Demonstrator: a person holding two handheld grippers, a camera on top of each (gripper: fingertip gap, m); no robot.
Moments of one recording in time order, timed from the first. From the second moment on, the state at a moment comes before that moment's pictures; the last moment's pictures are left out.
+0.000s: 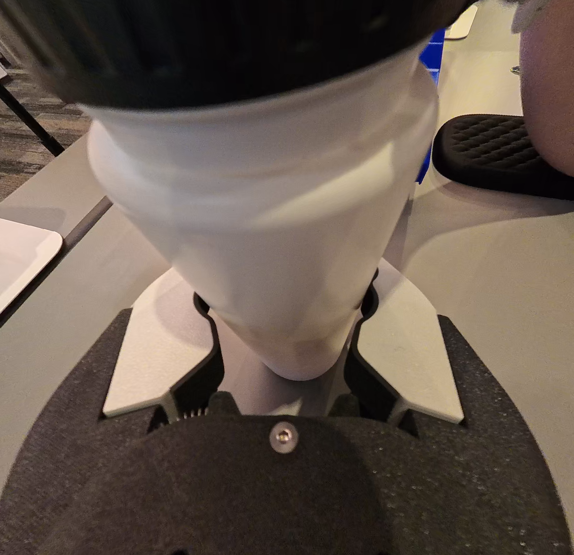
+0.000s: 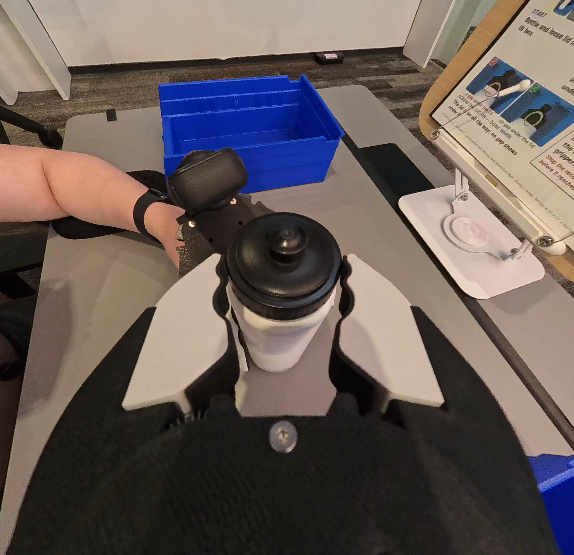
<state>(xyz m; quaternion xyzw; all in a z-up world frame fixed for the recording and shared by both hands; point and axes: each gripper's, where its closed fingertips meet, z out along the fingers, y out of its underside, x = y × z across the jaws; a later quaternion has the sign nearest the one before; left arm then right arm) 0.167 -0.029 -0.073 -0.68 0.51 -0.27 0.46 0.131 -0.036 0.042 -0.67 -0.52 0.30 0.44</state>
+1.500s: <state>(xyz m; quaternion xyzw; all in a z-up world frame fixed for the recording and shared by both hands) 0.167 -0.028 -0.074 -0.70 0.48 -0.25 0.46 0.131 -0.034 0.040 -0.68 -0.51 0.27 0.45</state>
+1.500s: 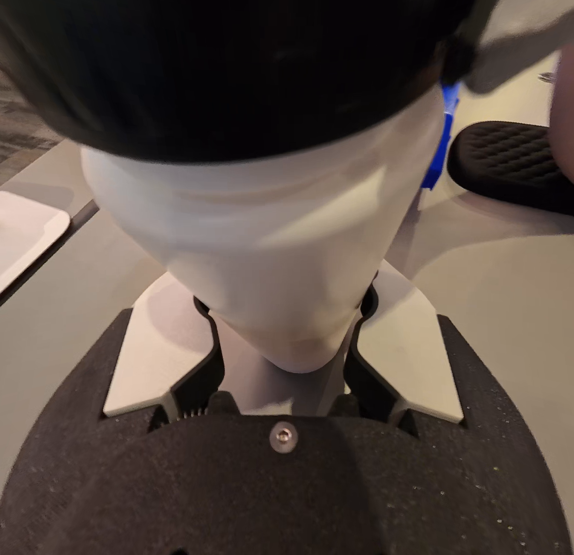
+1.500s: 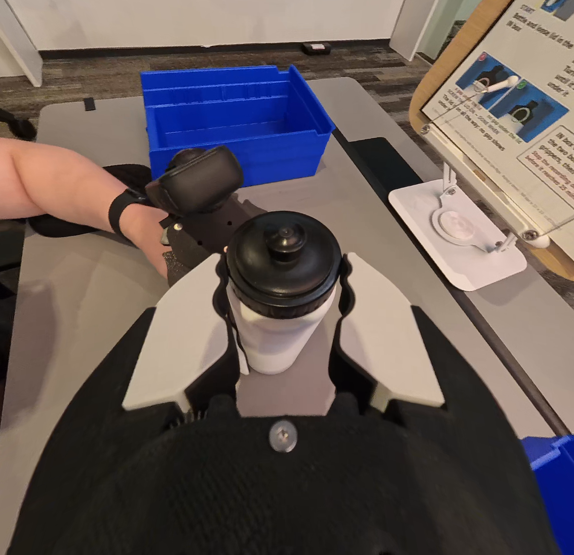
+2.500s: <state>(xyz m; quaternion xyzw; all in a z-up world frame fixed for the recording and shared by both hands) 0.185 -0.030 -0.053 -0.64 0.48 -0.32 0.50 0.139 -0.039 0.045 -0.64 -0.54 0.32 0.44</state>
